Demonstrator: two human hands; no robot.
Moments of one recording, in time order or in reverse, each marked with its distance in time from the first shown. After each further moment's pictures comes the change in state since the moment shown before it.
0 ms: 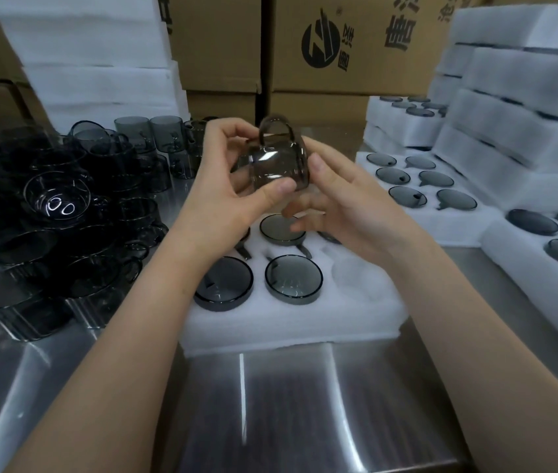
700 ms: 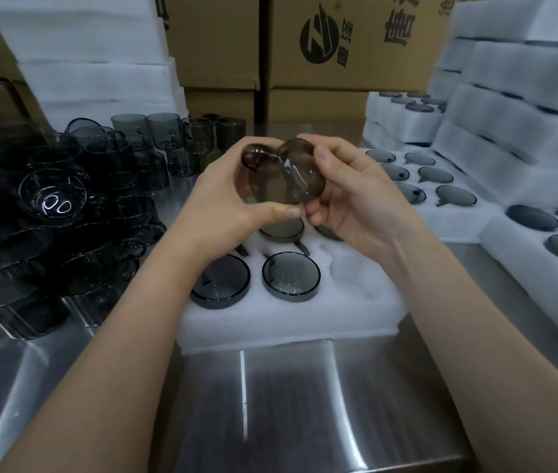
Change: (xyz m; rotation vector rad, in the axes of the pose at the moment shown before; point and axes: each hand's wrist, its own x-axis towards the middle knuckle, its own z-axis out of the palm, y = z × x) left_hand 0.001 0.000 0.000 0.184 -0.046 -0.054; right_hand -0.002 -0.005 0.005 0.191 0.067 -0.040
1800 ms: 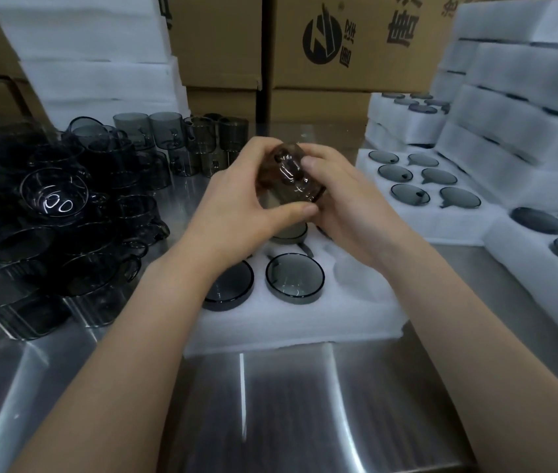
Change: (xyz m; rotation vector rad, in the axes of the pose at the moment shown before) left_hand -0.002 0.008 0.010 0.178 0.013 -0.001; right_hand 0.011 0.016 0.006 -0.185 0.110 0.039
